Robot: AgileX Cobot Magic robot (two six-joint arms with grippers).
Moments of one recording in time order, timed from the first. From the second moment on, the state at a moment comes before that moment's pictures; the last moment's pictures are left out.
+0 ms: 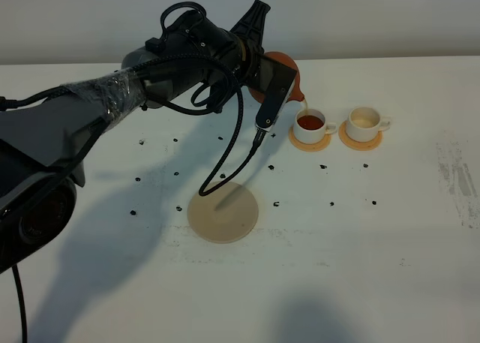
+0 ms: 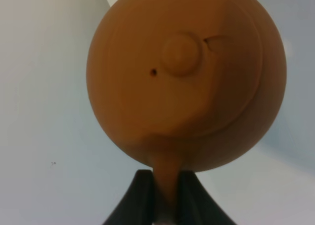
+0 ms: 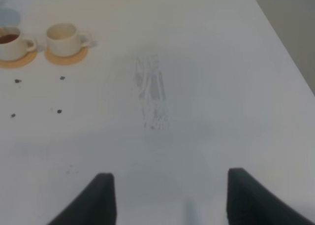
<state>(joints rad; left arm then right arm) -0.57 2.34 -1.98 0.39 0.42 1.34 -0.07 -0.01 -0.49 0.03 1.07 -0.09</state>
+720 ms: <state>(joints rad) -0.58 2.34 -1.98 0.39 0.41 1.38 -0.07 -0.01 -0.49 0.03 1.07 -0.09</state>
